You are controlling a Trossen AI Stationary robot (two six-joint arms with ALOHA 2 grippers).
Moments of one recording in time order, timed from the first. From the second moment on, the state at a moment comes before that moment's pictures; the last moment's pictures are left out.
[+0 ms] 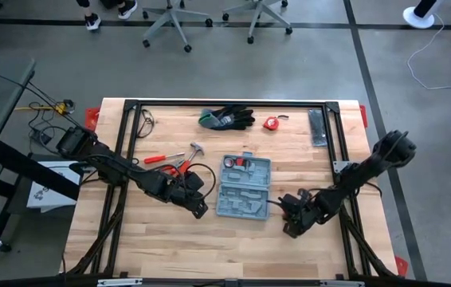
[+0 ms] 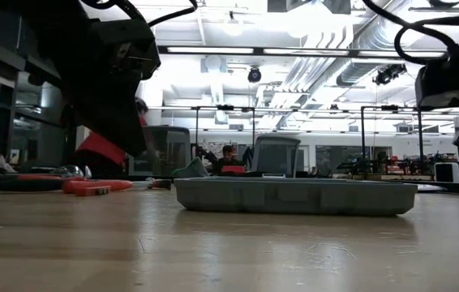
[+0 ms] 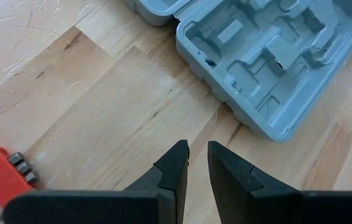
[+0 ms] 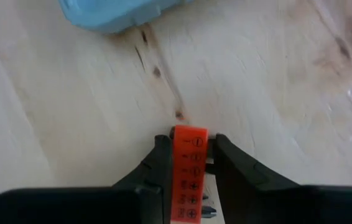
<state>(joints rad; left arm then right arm) -0.37 1.56 0.84 -0.33 -0.35 -1.02 0.67 1.54 0.66 -0.45 0.19 1.13</state>
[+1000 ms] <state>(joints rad) -0.37 1.56 0.84 -0.30 -0.37 -0.97 0.34 1.58 0.84 -0.20 0.09 0.57</state>
